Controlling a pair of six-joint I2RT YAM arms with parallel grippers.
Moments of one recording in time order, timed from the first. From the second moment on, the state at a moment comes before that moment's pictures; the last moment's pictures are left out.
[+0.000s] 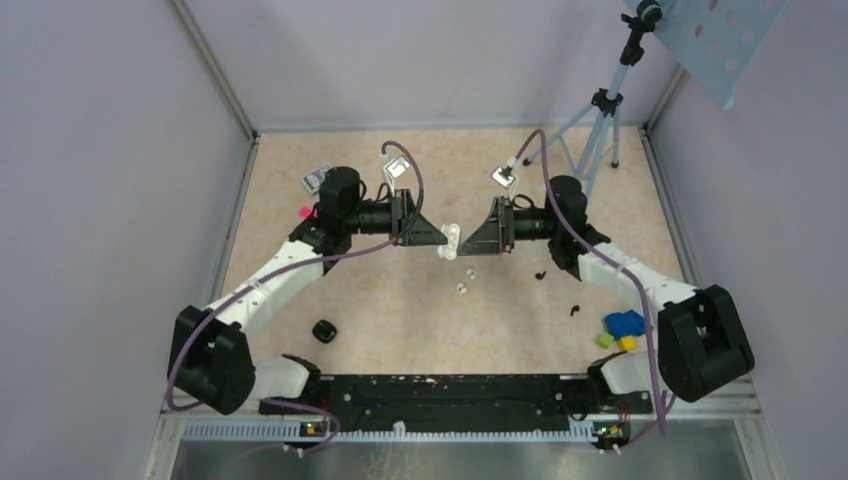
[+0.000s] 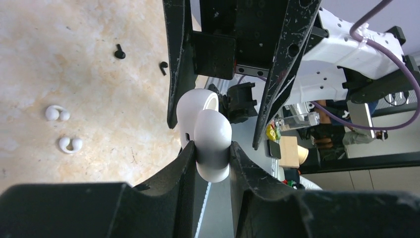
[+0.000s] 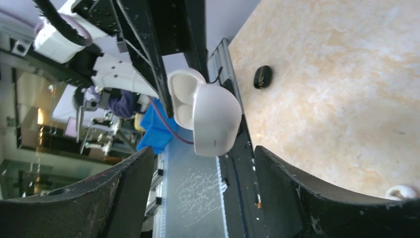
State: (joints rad) left arm -0.45 1.30 0.95 0.10 0.99 -0.75; right arm 0.43 1.35 0.79 0.45 -1.13 0.87
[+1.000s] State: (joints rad) left arm -0.39 1.30 0.85 -0.04 0.88 -0.70; right arm 0.34 0.98 0.85 -0.73 -0.01 0.48
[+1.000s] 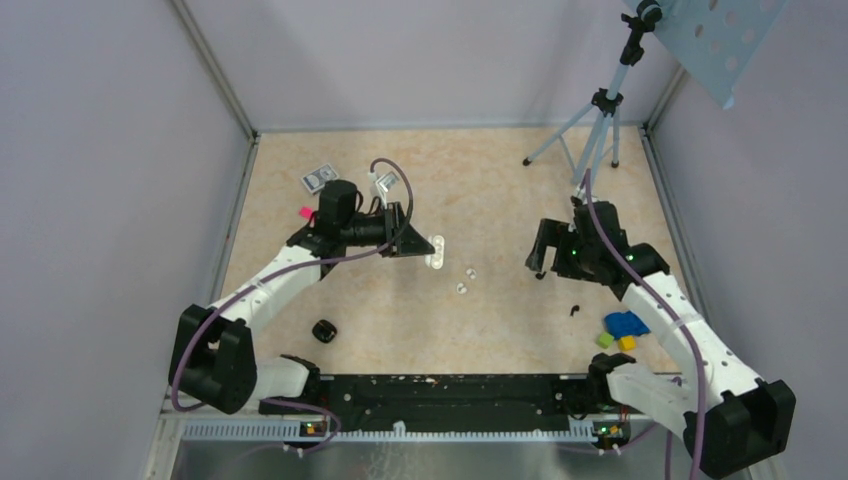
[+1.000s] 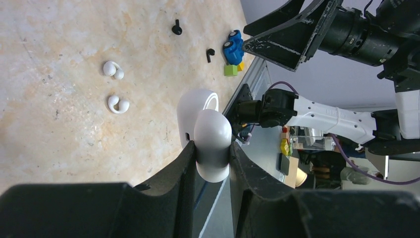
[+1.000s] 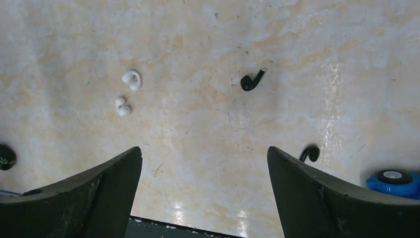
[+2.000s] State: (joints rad) left arm -0.38 1.30 0.80 -0.08 0.83 -0.68; right arm -0.18 0.98 0.58 -0.69 -0.18 0.69
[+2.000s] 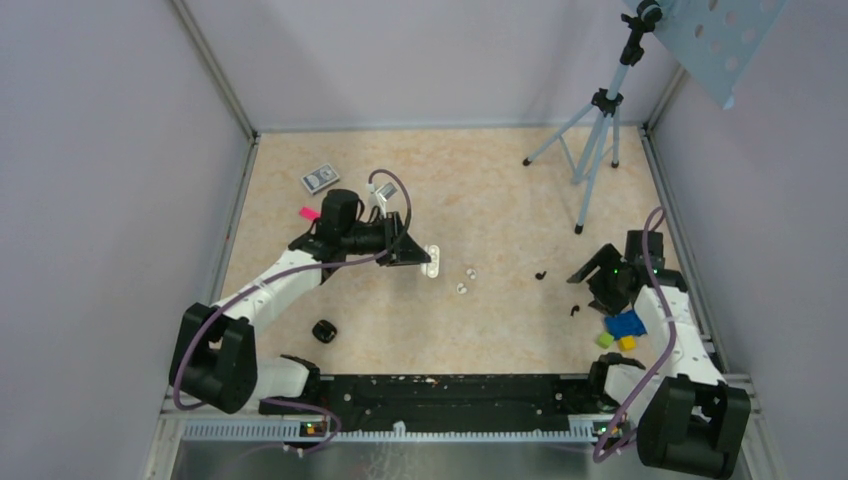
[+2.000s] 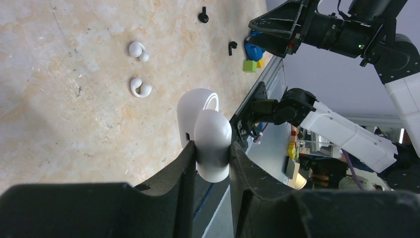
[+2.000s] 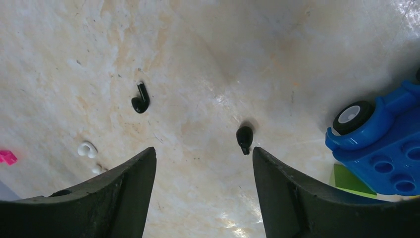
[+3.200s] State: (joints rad) left arm -0.30 1.21 0.79 -0.34 0.65 -0.57; right arm 0.68 1.46 0.99 -0.52 0.08 0.59
